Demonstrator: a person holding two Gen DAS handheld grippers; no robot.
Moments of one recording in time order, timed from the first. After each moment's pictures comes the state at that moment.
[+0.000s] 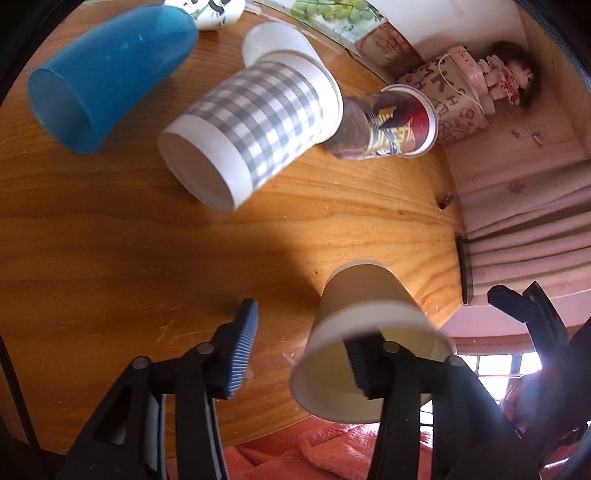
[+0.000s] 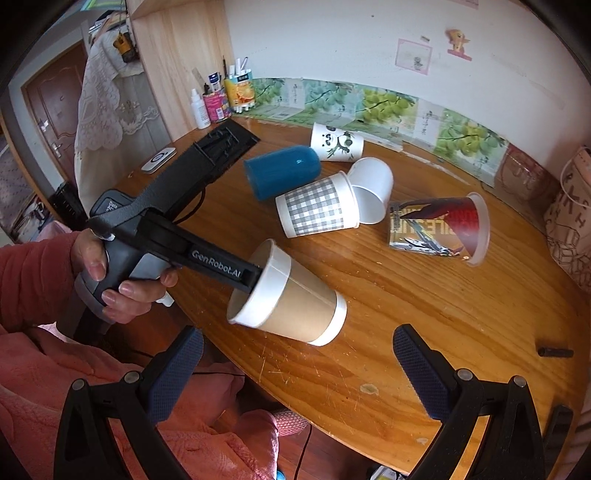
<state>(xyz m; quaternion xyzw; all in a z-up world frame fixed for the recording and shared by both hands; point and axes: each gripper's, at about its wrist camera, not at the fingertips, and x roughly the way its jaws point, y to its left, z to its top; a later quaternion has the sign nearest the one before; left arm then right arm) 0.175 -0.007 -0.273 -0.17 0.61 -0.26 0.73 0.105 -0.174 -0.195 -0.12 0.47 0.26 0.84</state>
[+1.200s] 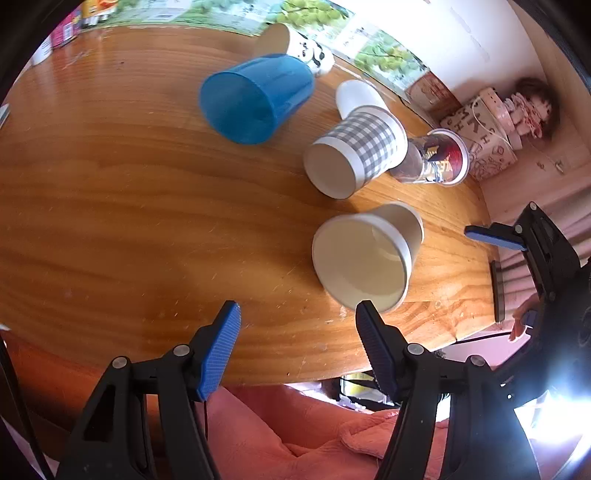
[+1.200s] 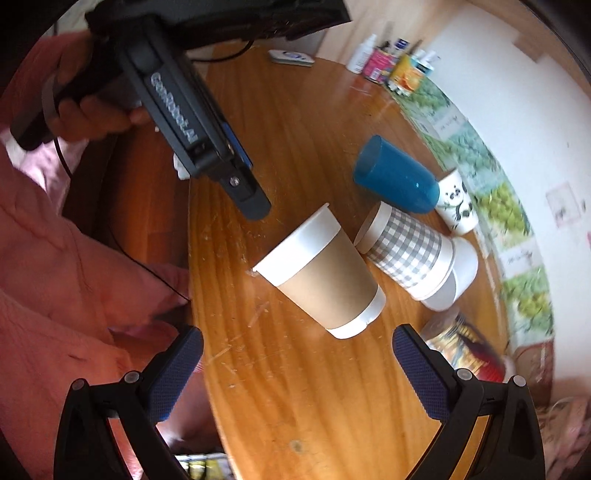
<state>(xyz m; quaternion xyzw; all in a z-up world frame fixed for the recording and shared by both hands) 0.129 0.062 -0.260 -0.17 0.57 -0.16 0.79 0.099 -0.105 -0.241 -0.47 0.37 0.40 0.69</state>
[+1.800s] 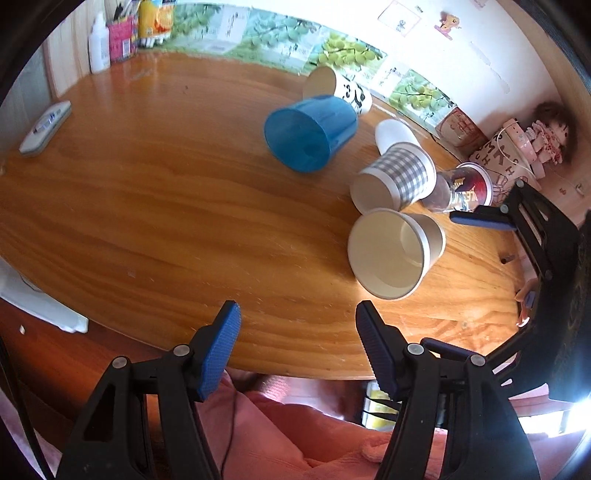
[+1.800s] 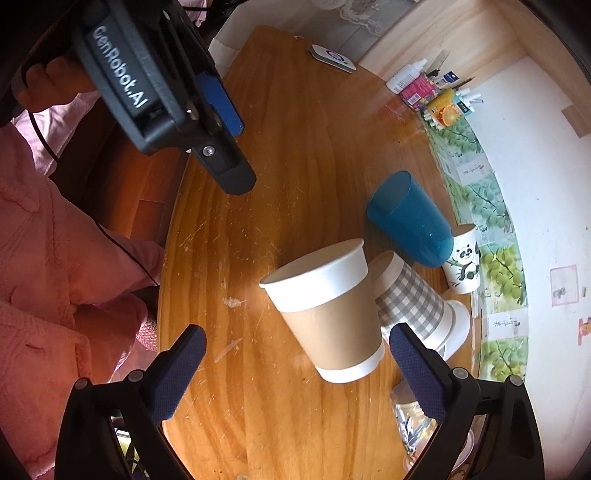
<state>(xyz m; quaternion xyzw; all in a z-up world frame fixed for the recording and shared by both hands) 0.104 0.078 -0.251 -0.16 0.52 -0.07 0.84 0.110 -0.067 -0.258 -0.56 0.31 0.42 0.65</state>
